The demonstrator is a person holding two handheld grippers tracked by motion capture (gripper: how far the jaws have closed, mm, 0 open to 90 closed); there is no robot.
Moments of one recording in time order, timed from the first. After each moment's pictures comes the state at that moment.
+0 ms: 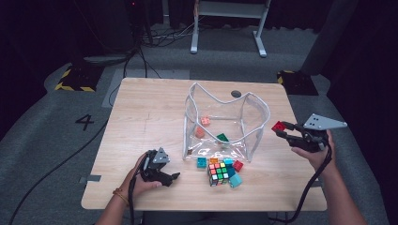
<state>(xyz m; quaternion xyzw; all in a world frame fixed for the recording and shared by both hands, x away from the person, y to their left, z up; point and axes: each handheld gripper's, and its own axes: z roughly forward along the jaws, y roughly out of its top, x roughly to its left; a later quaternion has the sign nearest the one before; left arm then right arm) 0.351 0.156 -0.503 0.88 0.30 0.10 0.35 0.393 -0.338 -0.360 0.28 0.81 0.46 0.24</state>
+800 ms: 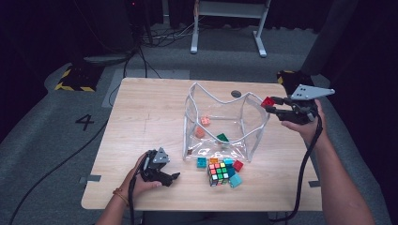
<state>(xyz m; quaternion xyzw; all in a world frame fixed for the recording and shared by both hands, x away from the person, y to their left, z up) 0.351 0.156 -0.503 0.88 0.30 0.10 0.35 0.442 -0.293 -0.303 0.24 0.83 0.44 0.24</state>
